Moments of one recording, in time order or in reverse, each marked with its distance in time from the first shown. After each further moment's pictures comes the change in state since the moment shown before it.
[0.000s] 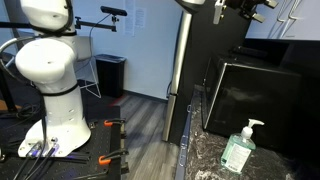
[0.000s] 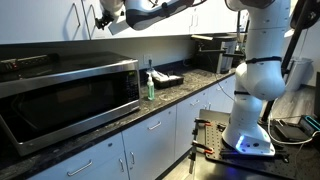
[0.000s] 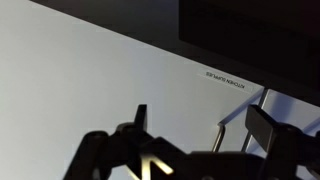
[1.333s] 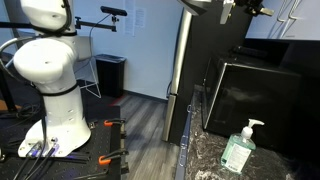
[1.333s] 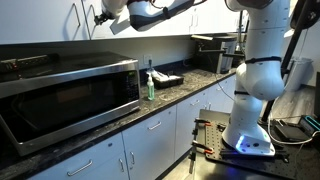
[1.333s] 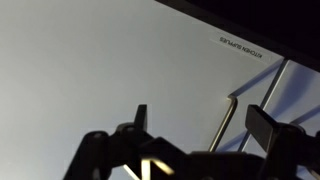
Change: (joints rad) arm -0.038 0.005 -0.017 0.001 -0.202 0.135 0.072
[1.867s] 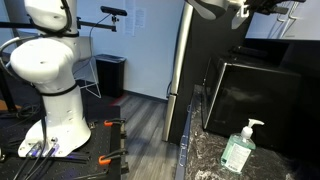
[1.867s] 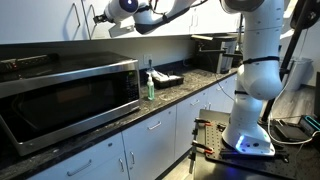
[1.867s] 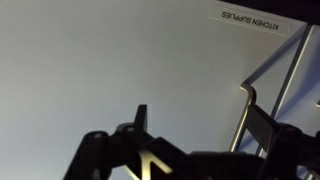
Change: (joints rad) arm -0.067 0.061 -0.044 0.040 -0.254 0.220 0.384
